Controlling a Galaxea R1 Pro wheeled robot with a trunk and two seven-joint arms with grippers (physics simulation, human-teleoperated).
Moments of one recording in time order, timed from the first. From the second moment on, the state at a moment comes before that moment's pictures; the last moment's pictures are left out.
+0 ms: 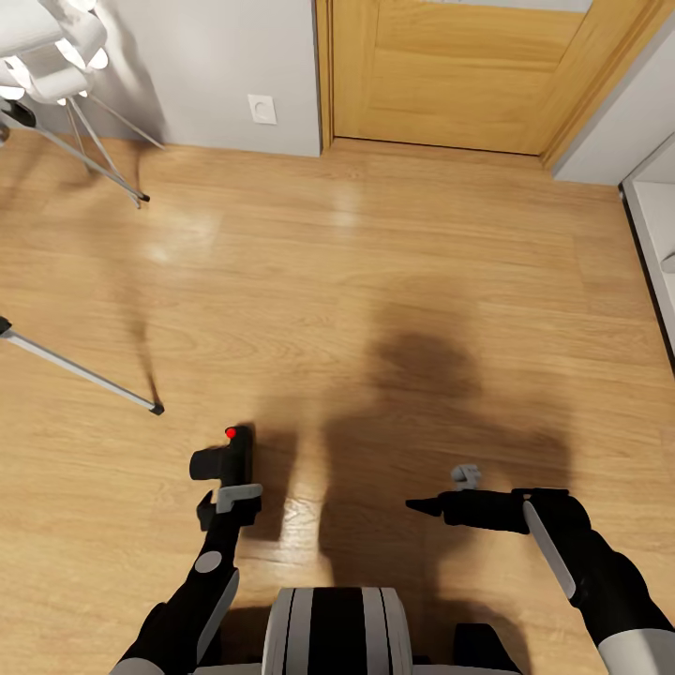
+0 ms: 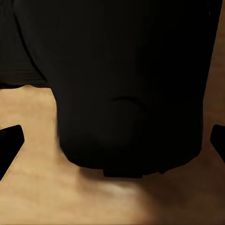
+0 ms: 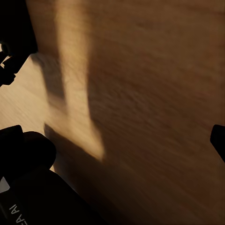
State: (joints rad) left arm -0.45 -0.05 -0.10 -0.78 0.02 -0.12 0.29; right arm -0.49 -0.23 0.02 -1.17 -0.19 0.86 0.87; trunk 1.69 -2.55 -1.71
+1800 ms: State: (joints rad) left arm -0.45 -0.11 -0.11 -0.94 0.02 -0.01 0.34; right arm -0.49 -0.23 0.02 -1.17 -0.19 0.86 0.87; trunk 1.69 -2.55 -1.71
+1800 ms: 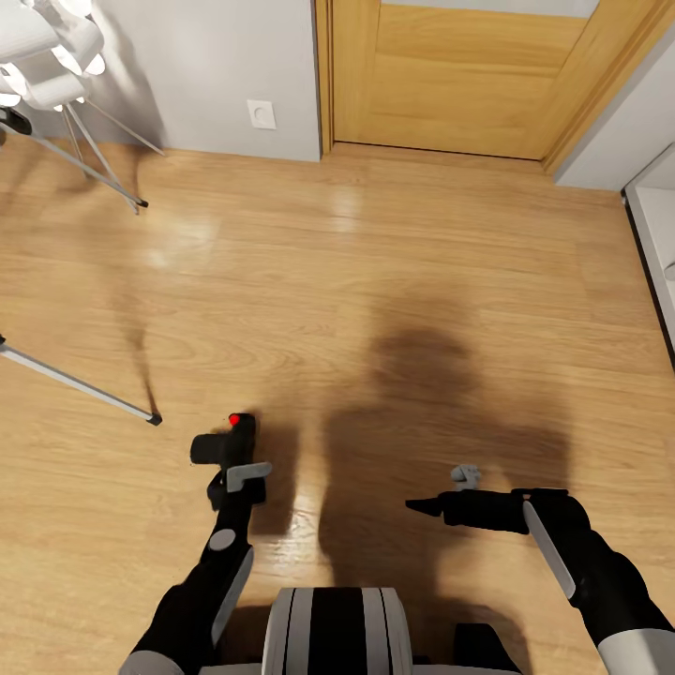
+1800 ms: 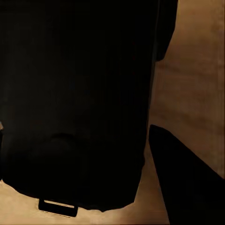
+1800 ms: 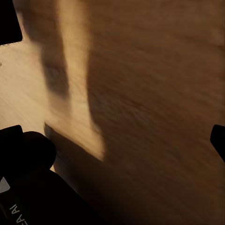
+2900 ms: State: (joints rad) left arm -0.45 -0.16 -0.26 -1.40 0.37 0.35 0.40; right arm -0.49 -0.24 0.01 -1.20 -0.21 0.88 0.87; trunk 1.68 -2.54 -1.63
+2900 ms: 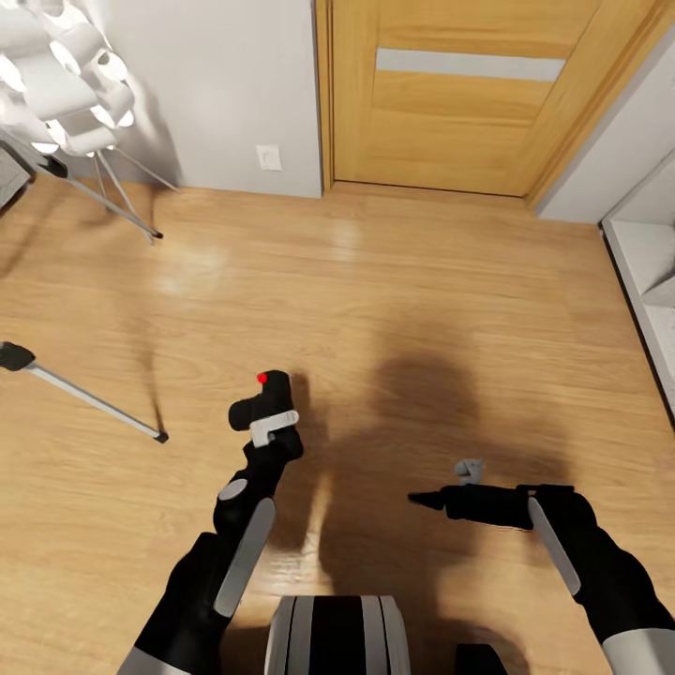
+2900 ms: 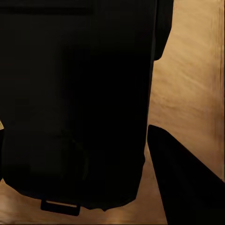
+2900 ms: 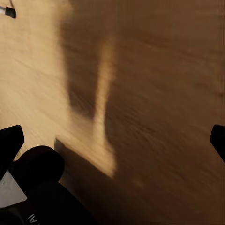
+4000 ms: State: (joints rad) left arm -0.45 -0.05 -0.23 -1.40 0.72 0.43 0.39; right arm -0.49 -0.23 -0.20 -1.35 -0.20 1.03 0.93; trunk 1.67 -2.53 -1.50
